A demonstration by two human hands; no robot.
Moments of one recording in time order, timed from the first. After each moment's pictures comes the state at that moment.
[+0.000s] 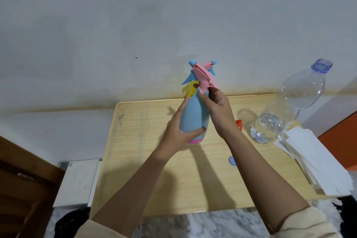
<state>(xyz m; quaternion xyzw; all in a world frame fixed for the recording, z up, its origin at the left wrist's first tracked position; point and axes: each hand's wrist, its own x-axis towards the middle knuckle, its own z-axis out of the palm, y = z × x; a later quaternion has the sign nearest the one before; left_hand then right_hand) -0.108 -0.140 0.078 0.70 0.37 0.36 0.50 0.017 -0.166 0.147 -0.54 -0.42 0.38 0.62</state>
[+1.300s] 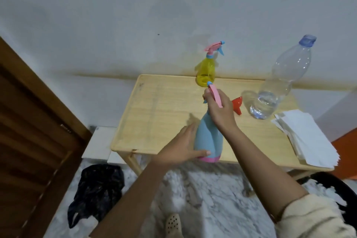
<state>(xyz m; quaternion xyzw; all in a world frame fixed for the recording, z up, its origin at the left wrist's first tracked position) -0.142 -0.317 0.065 0.75 0.44 0.15 0.47 0.000 -0.292 0.125 -0.62 -0.47 0.29 0.55</state>
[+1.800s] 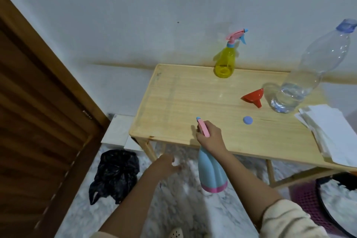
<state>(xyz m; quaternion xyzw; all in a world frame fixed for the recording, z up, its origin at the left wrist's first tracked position) -0.231 -0.346 -0.022 0.65 0.62 -0.15 0.42 -0.054 -0.332 0.028 -0.65 -0.54 0.39 0.36</state>
